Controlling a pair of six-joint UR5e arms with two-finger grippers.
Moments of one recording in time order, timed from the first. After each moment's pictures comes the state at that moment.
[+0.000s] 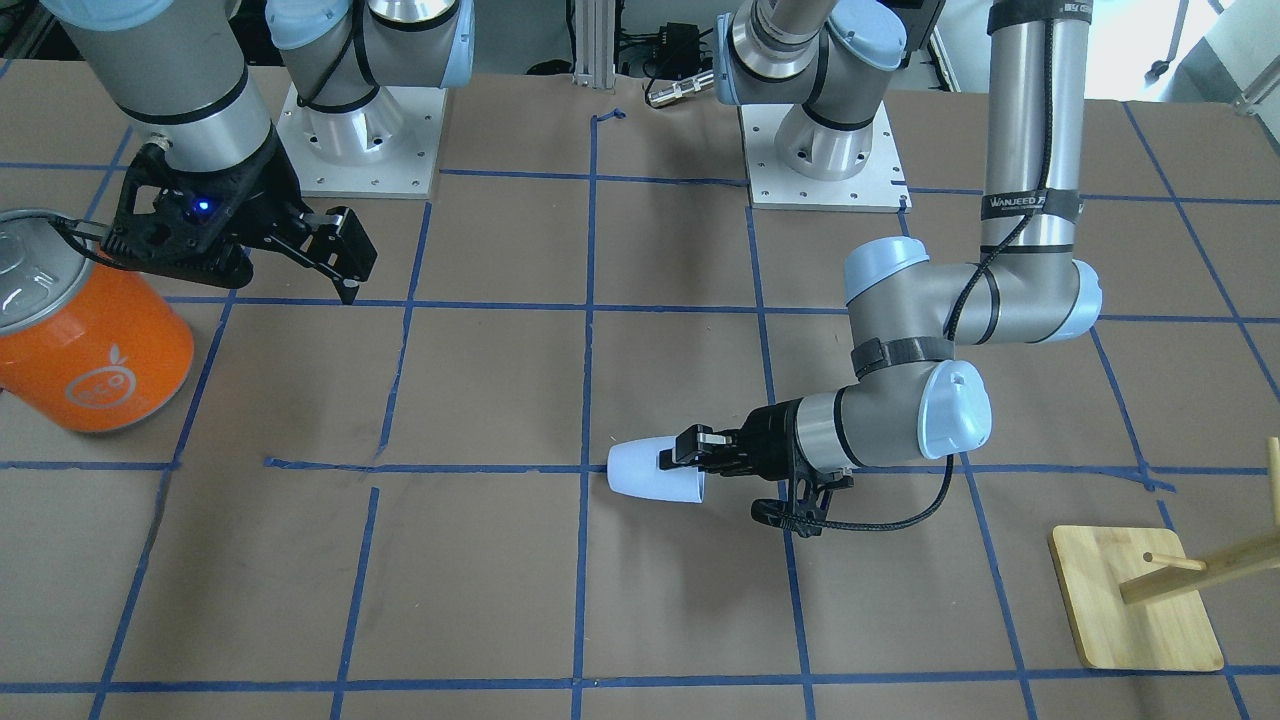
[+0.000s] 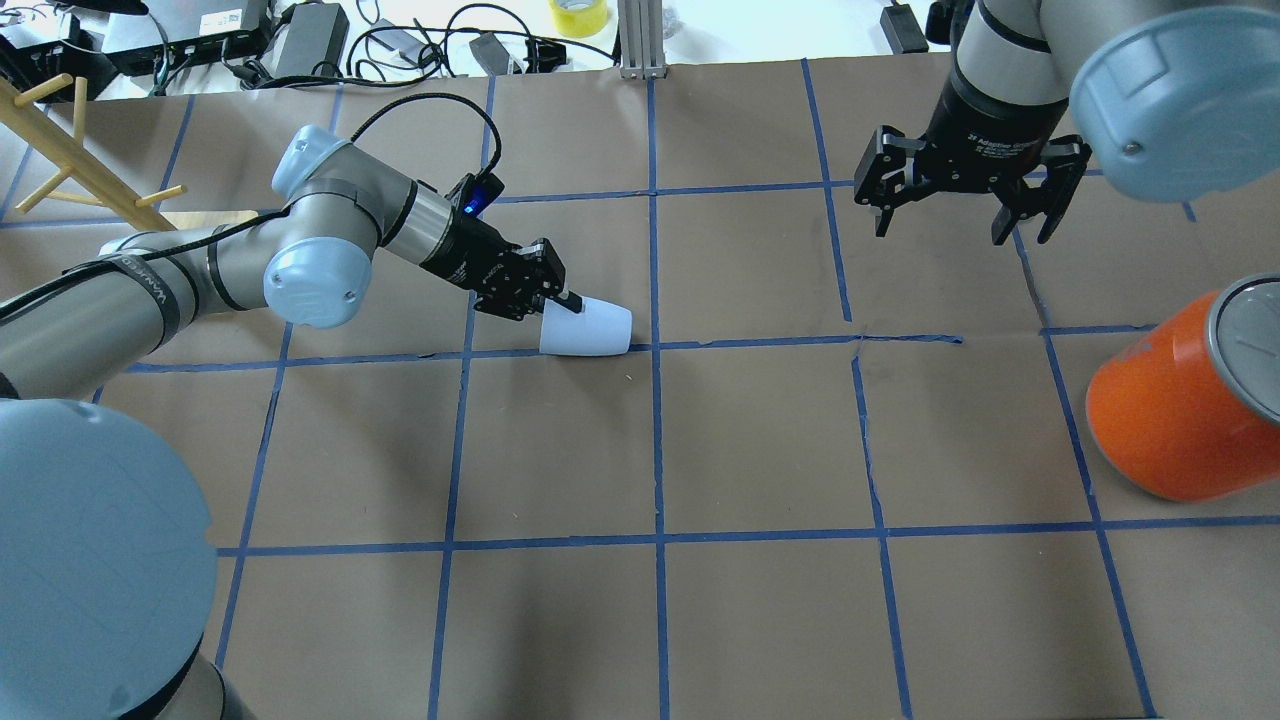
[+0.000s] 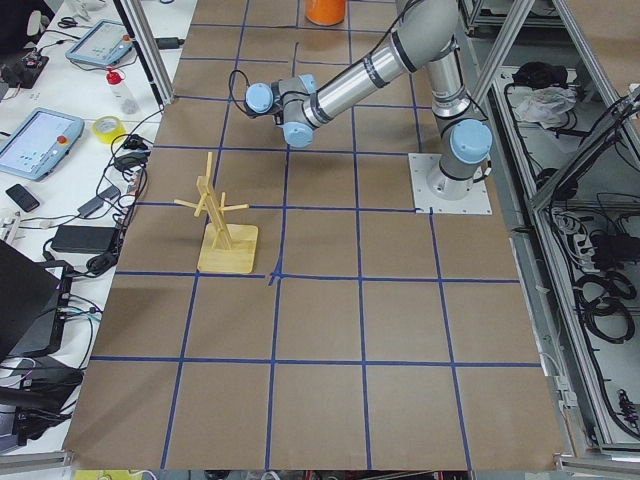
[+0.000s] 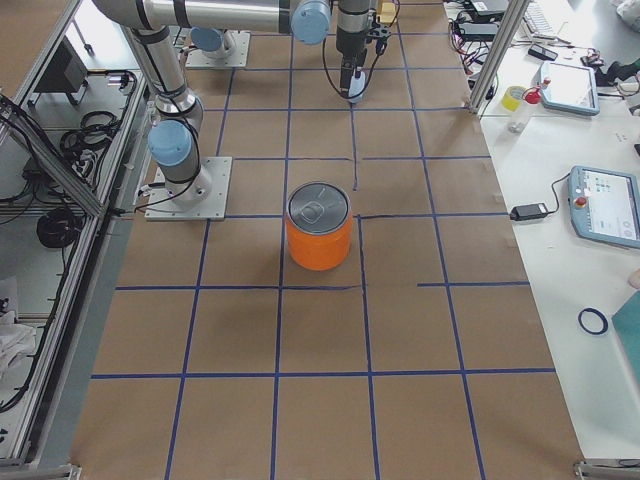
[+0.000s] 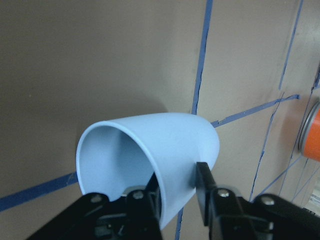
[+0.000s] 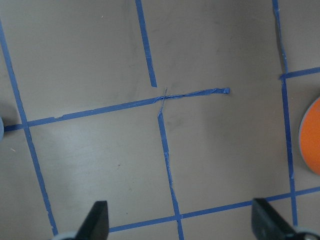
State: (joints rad) left arm -1.50 -2.05 -1.77 -1.11 0.84 0.11; right arm 1.58 -1.53 1.60 -1.63 -1.61 0.18
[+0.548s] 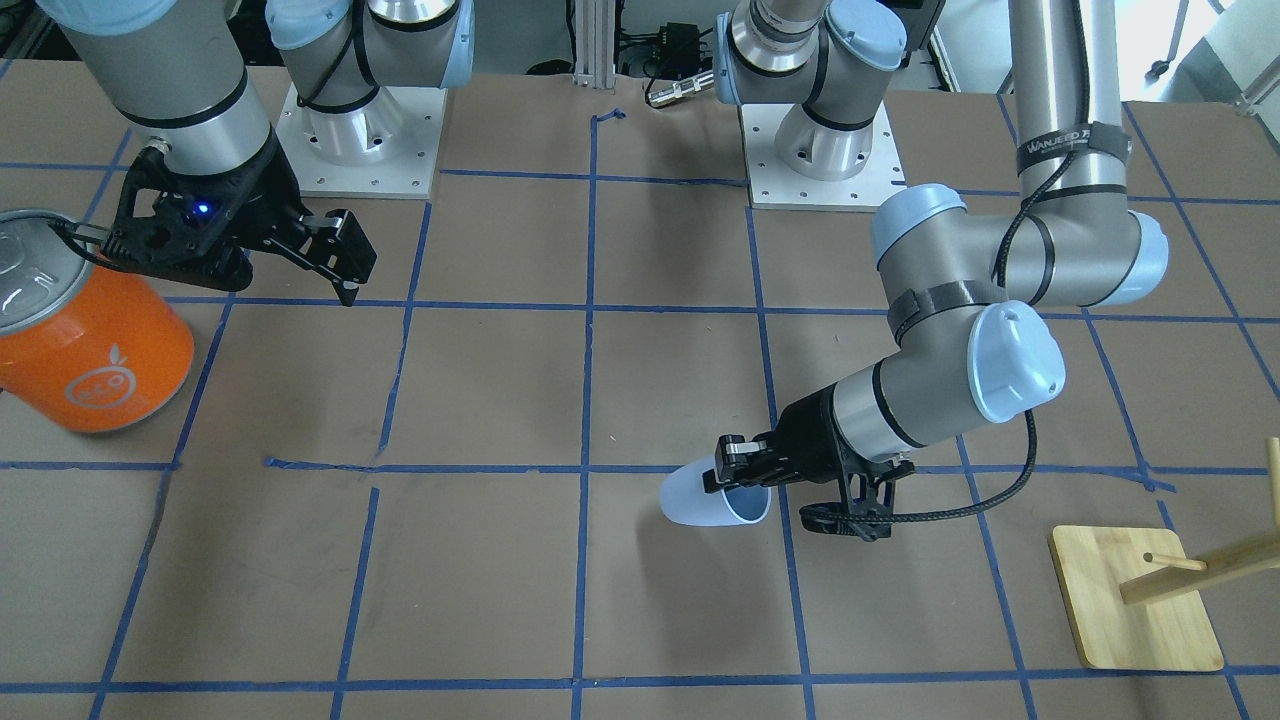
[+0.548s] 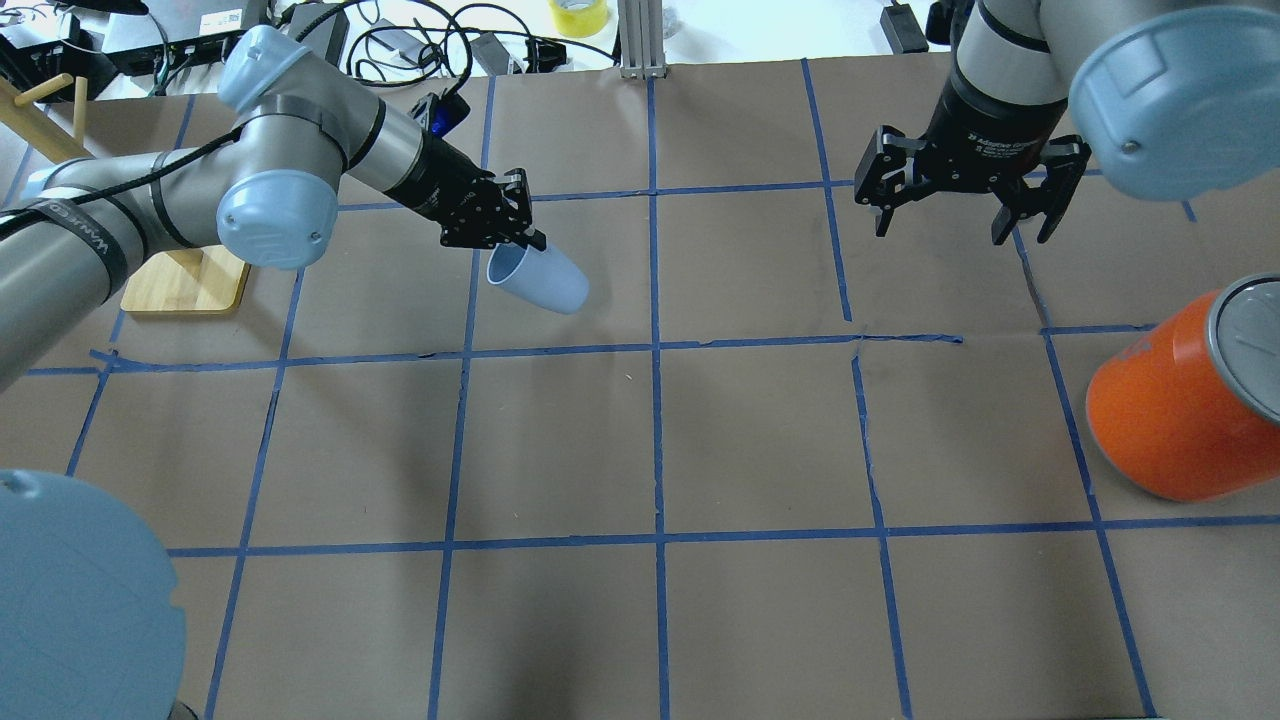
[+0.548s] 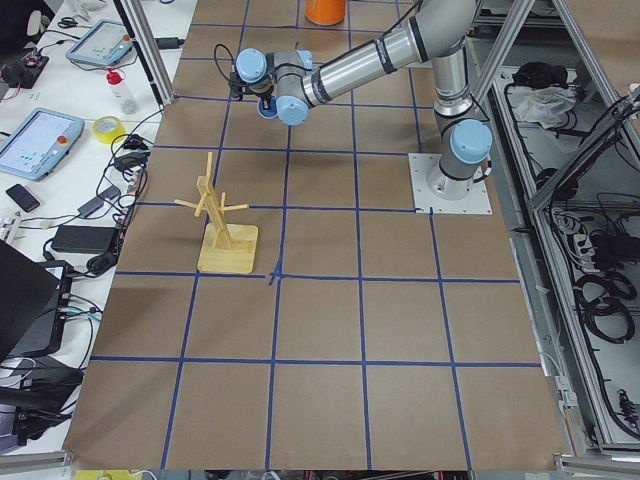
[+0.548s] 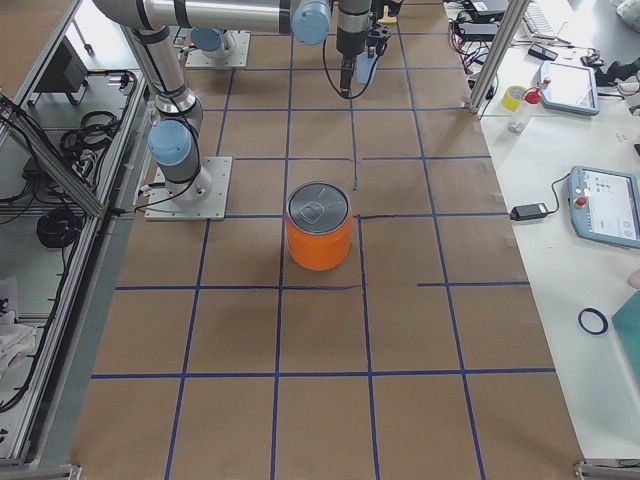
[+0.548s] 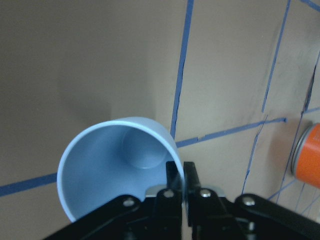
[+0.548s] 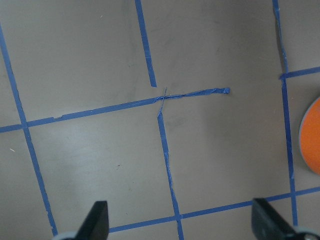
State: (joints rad) left arm -1.51 -1.97 -1.64 -1.12 1.04 -0.04; right arm 1.58 -1.53 1.60 -1.63 -1.61 0.18
